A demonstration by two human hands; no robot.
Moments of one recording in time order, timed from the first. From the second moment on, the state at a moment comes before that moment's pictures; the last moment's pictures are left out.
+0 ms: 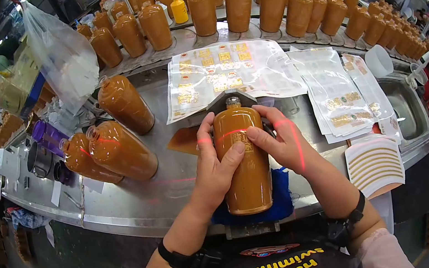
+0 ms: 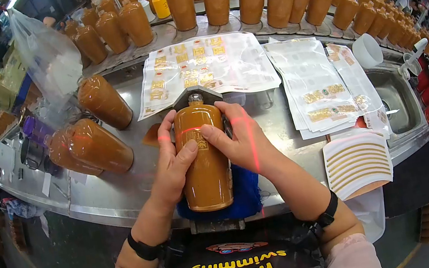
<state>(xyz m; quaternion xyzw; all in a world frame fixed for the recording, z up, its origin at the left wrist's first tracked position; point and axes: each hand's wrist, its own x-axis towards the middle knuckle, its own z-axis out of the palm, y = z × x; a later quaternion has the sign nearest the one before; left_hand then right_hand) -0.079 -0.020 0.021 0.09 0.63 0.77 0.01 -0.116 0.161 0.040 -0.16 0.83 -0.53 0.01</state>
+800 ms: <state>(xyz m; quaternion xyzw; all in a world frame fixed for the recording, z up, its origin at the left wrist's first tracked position) -0.075 -0.020 0.025 0.07 0.51 0.85 0.04 -0.116 0.167 0.035 -0.17 0.77 -0.61 0.06</state>
